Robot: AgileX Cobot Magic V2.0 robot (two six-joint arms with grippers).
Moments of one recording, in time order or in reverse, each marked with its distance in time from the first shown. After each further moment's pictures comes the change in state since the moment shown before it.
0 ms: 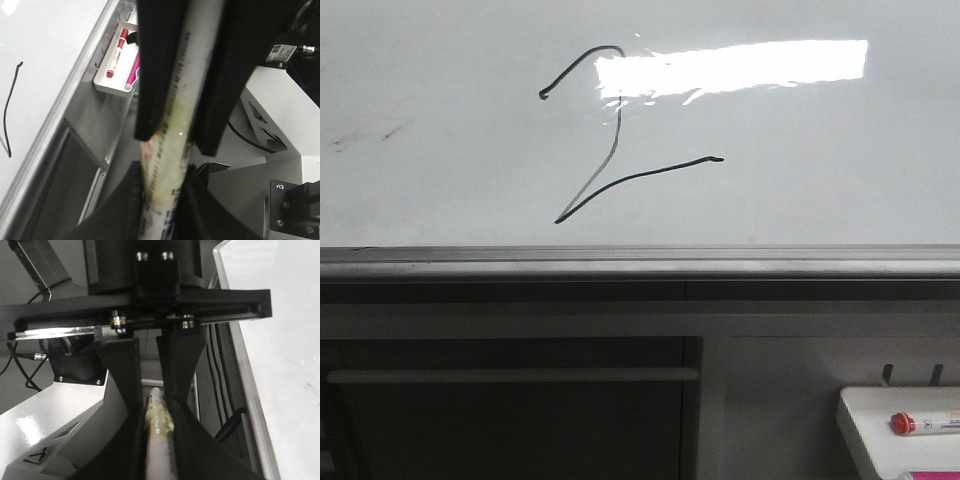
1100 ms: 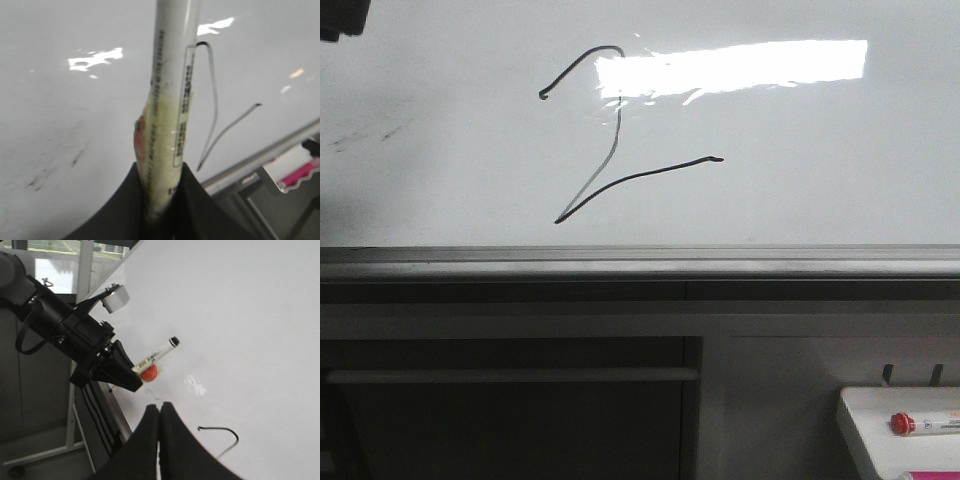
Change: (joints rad) left arm 0.295 0.084 0.259 -0.103 -0.669 -0.262; right arm -0.302 -0.399 0.209 -0.006 -0.223 0.094
